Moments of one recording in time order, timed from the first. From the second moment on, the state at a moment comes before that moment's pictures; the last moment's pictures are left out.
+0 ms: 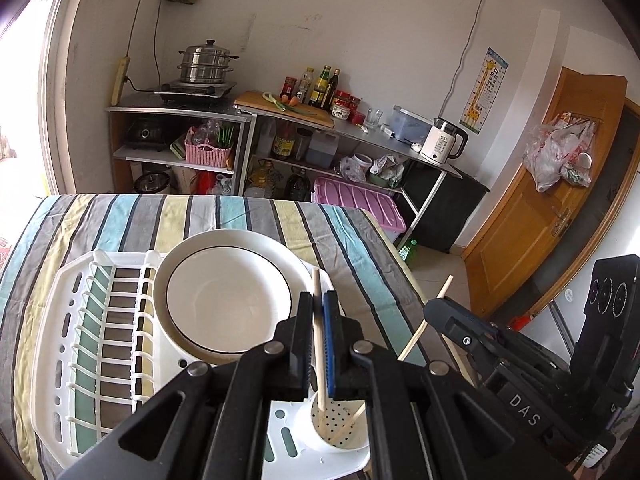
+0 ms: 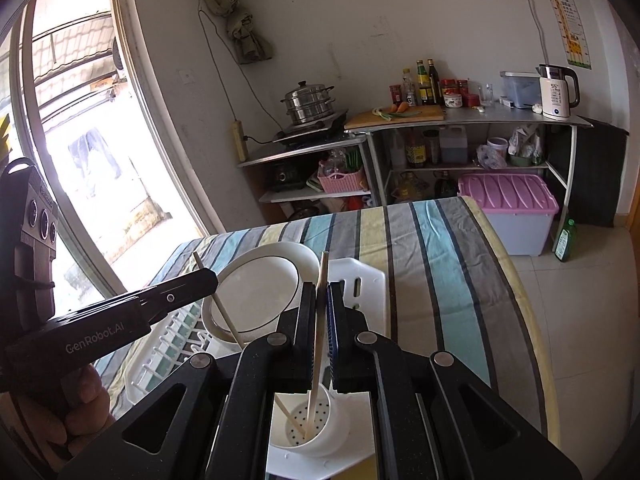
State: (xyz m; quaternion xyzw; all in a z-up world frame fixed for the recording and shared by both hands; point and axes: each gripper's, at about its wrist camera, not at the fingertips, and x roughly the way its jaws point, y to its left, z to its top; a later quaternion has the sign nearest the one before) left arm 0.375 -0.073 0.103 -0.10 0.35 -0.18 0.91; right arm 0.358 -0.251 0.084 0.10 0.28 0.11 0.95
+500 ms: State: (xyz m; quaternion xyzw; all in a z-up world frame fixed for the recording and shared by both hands) left arm 0.365 -0.061 0.102 -0.07 0.34 -0.16 0.92; right arm 0.346 -0.258 0.088 0.09 0.29 0.09 0.95
